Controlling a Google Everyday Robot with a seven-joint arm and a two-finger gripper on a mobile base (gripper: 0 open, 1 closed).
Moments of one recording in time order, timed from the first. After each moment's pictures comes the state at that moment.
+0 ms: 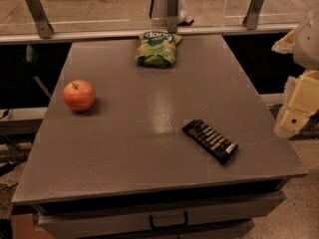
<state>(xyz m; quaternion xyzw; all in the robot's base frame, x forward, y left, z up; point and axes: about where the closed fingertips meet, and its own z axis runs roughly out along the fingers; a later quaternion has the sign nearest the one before) 0.438 -0.217 0.977 -0.60 0.78 -0.03 0.16</state>
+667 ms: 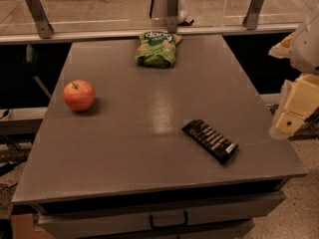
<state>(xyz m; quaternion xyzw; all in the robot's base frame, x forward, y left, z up) 0.439 -0.213 0.967 -0.60 0.78 -0.02 0.17</state>
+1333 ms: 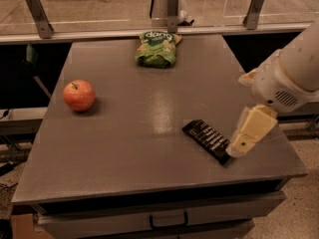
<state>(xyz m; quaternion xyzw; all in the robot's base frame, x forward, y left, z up) 0.449 -0.169 0.901 -0.57 0.79 0.05 0.21</state>
